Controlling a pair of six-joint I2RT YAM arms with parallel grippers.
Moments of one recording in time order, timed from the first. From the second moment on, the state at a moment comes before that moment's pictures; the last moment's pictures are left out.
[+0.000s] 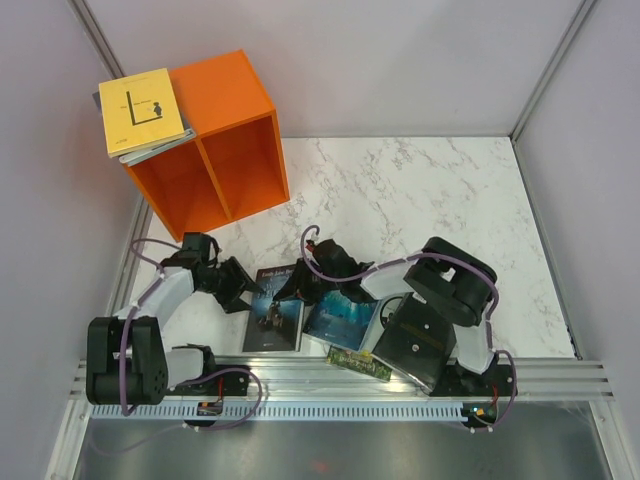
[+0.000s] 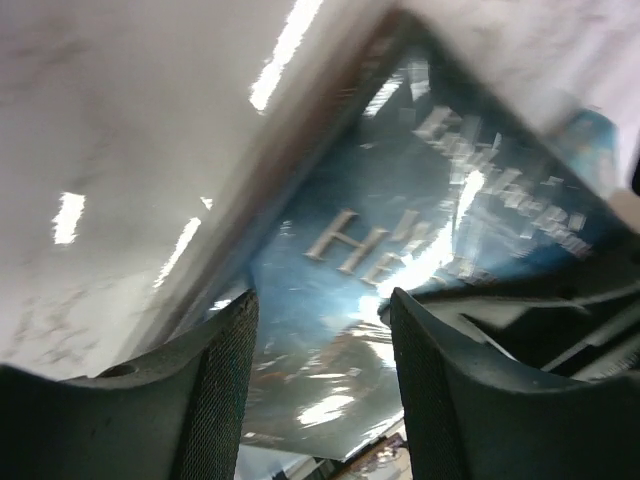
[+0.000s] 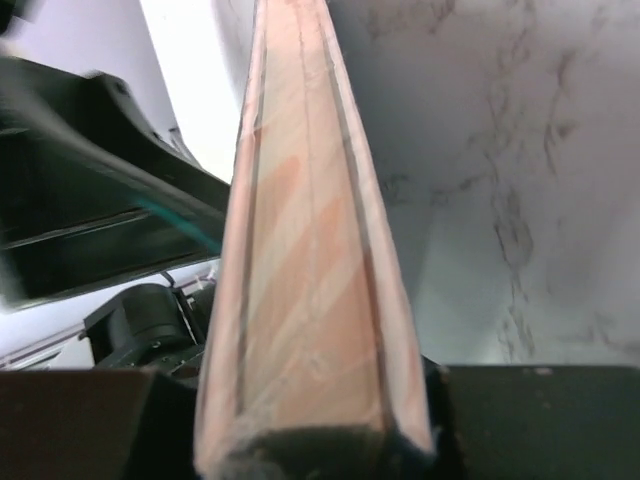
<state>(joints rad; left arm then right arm) 0.00 1.23 0.56 -0.63 0.49 -0.70 0.95 1.98 0.92 0.48 -0.41 1.27</state>
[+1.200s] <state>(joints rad) -0.01 0.82 0.77 -0.30 0.94 -0.93 0.66 1.67 1.17 0.46 -0.76 1.41</state>
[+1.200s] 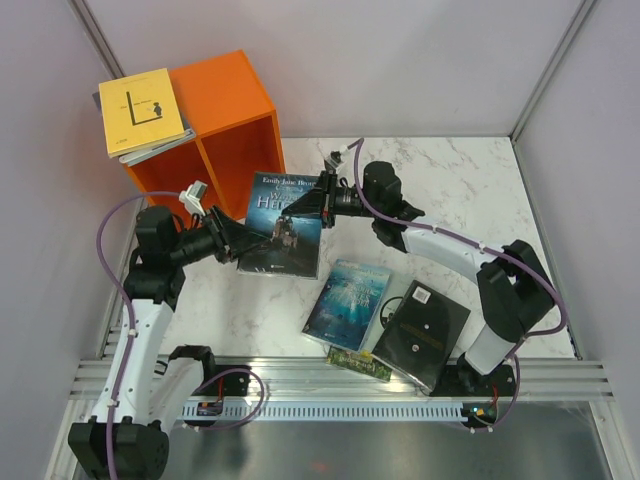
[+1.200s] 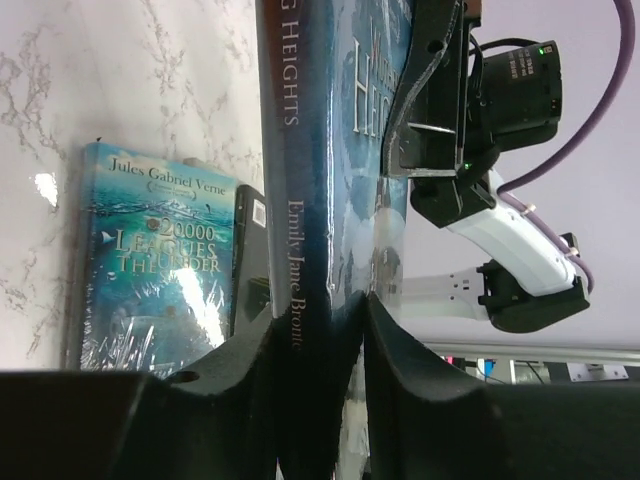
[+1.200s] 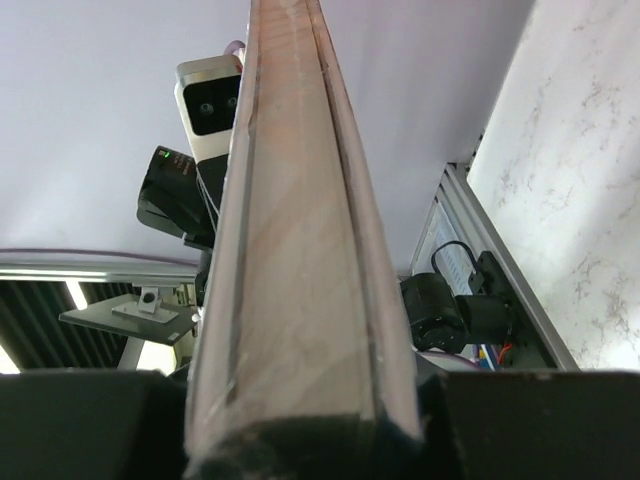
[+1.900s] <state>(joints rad) -0.01 0.81 0.79 -0.22 0.97 -1.01 0.62 1.74 1.21 0.60 -0.87 1.53</state>
